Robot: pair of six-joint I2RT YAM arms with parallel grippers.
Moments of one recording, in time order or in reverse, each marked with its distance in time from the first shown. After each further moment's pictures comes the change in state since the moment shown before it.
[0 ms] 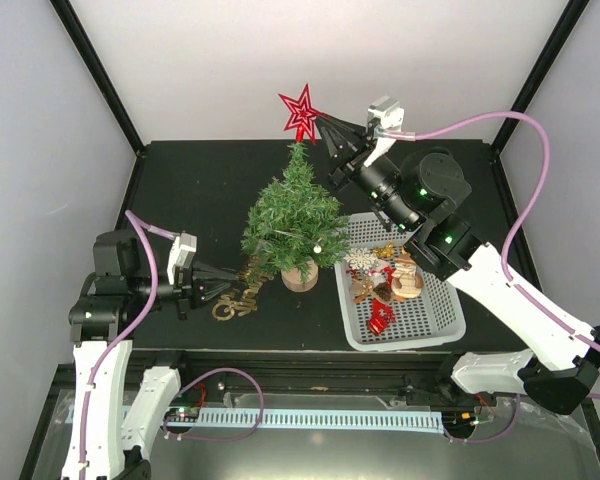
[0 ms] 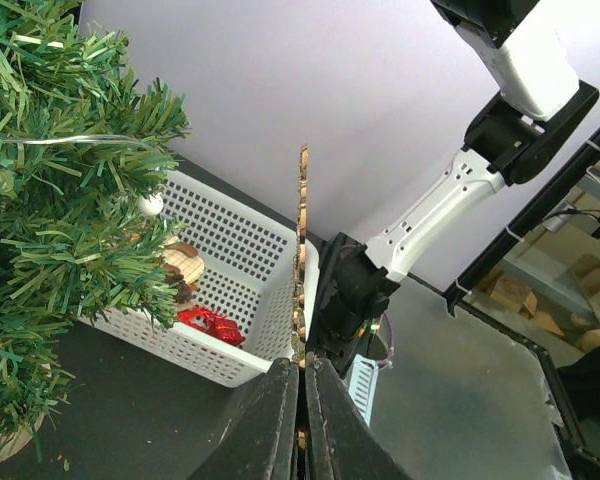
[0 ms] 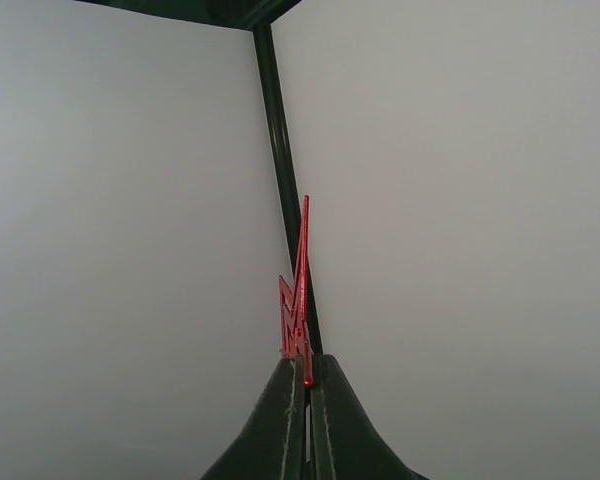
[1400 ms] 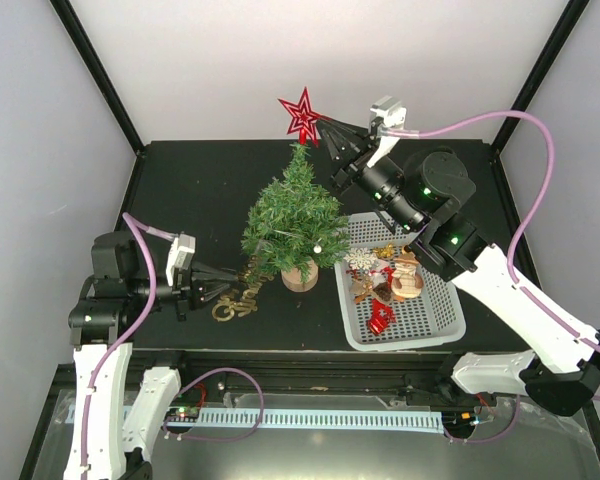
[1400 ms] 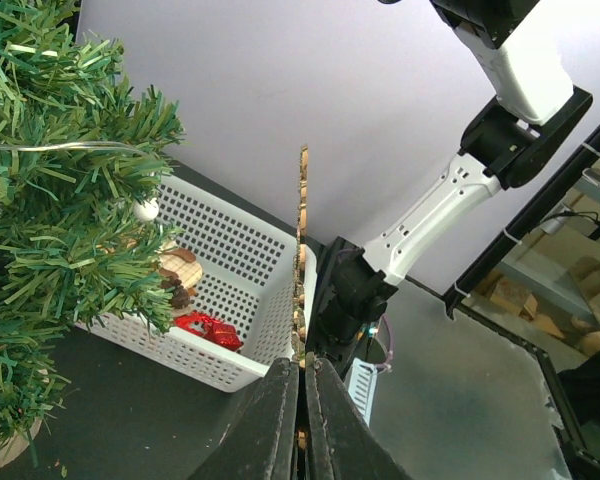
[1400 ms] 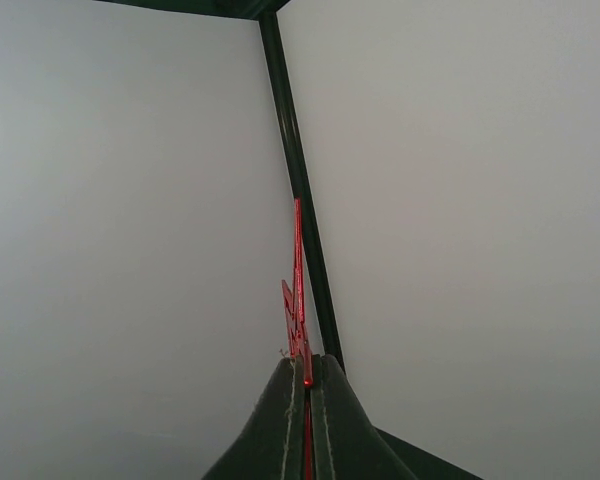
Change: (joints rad) left arm 0.006 -0.014 -0.005 0.018 0.012 -0.021; right arm 0.000 -0.010 0.021 -0.055 -0.020 0.043
